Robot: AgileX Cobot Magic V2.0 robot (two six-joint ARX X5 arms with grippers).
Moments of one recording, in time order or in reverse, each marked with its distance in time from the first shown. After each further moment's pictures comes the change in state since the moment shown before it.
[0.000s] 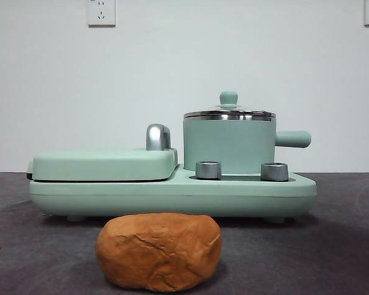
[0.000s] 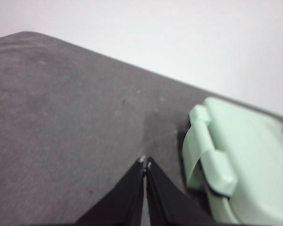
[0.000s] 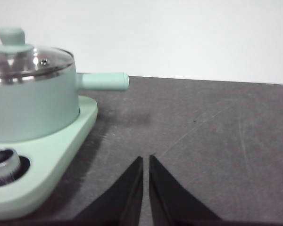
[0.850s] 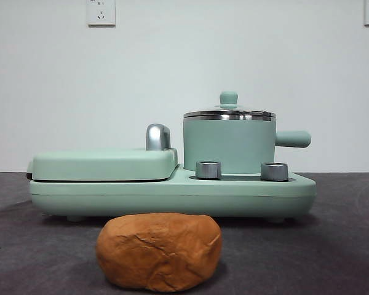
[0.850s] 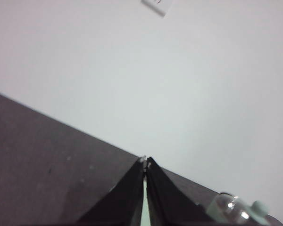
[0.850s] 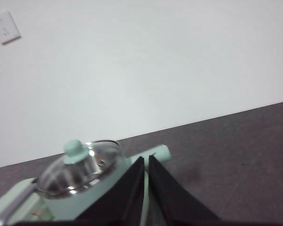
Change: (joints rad) left arm 0.000 0.056 0.260 0.054 0.100 -0.208; right arm 0.000 0.082 0.255 -0.009 -0.068 0.332
